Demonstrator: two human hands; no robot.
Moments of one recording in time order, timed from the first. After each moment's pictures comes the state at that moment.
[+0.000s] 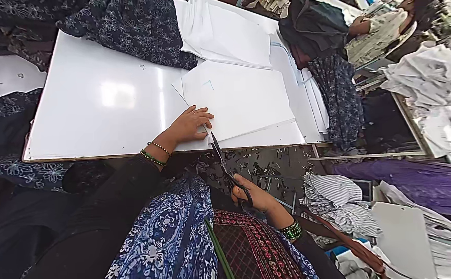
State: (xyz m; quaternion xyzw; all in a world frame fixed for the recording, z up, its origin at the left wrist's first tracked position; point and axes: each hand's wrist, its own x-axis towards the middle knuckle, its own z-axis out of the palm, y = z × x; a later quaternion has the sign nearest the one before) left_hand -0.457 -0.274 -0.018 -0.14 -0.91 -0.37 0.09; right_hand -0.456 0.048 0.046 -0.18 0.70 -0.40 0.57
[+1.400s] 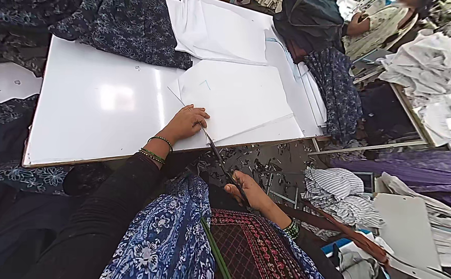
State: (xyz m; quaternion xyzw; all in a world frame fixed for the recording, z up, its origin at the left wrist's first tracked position) left_hand -0.450 -0.271 -0.006 -0.12 -0.90 -0.39 0.14; right_hand -0.440 0.037 0.054 -0.13 0.78 -0.37 0.49
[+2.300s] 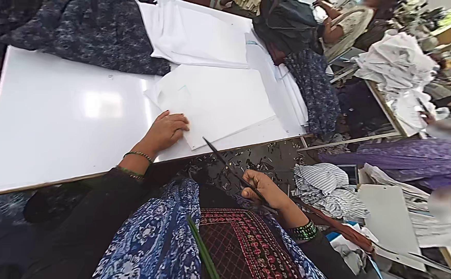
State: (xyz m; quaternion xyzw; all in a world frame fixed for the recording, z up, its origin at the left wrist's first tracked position) left_hand -0.456 -0.272 -0.020 -0.09 -0.92 -0.35 0.15; right_hand -0.492 0.096 0.078 -0.18 0.78 -0.40 0.45
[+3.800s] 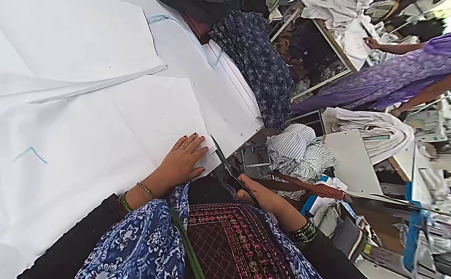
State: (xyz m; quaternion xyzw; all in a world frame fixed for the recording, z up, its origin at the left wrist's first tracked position) left_hand -0.645 -0.093 0.005 -0.30 -0.90 -0.30 -0.08; right_hand -0.601 0.189 0.079 -0.01 0.81 -0.35 0.47
